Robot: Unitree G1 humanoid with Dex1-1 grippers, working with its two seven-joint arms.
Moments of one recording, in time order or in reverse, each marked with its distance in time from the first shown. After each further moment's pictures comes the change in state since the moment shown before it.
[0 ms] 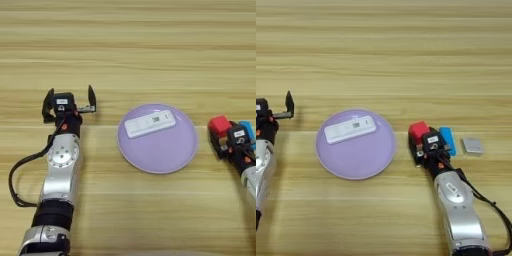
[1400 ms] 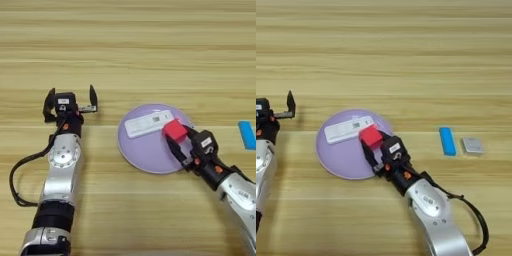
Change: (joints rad) left arm 0.012 -0.004 -0.015 -0.031 0.005 0.018 0.009; right arm 0.159 0.023 0.284 -0.431 0.083 0.187 0.165
